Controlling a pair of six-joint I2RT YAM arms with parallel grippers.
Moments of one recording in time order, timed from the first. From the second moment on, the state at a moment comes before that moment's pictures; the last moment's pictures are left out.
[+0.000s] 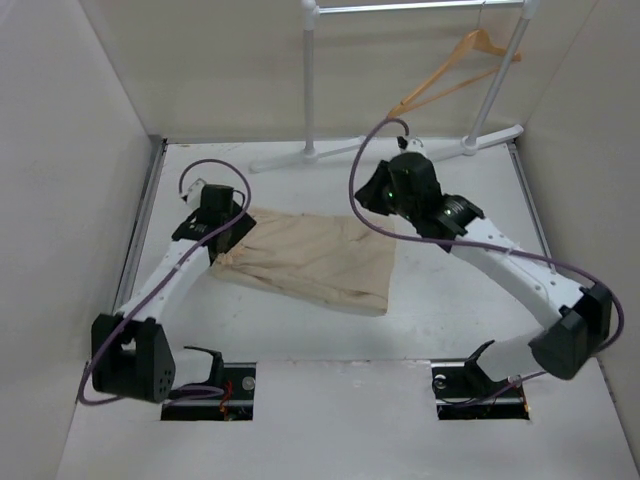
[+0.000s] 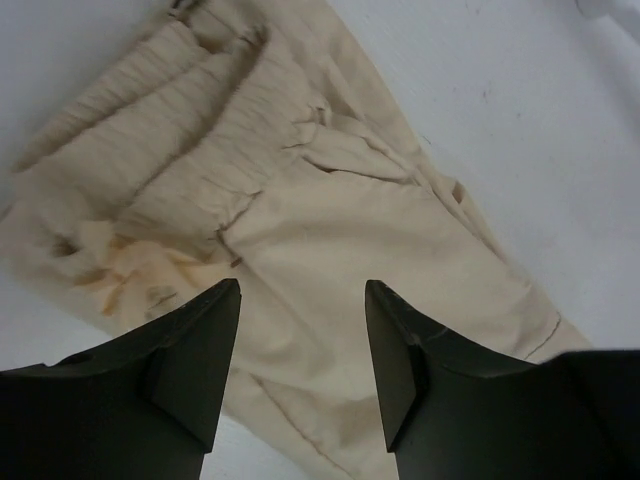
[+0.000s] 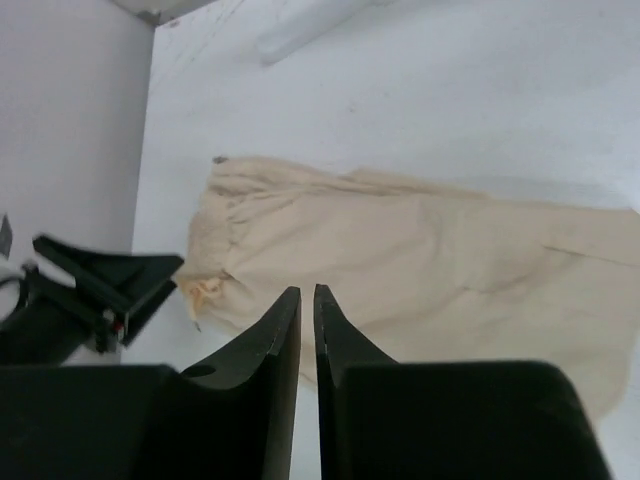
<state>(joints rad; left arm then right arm) -0.18 1.23 0.90 -0.48 -0.20 -0.89 0.68 1.45 1.40 -0.41 0.18 0.76</state>
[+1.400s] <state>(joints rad) -0.54 1.40 0.98 -0.28 -0.20 -0.86 0.48 1.50 1.12 -0.16 -0.21 0.72</state>
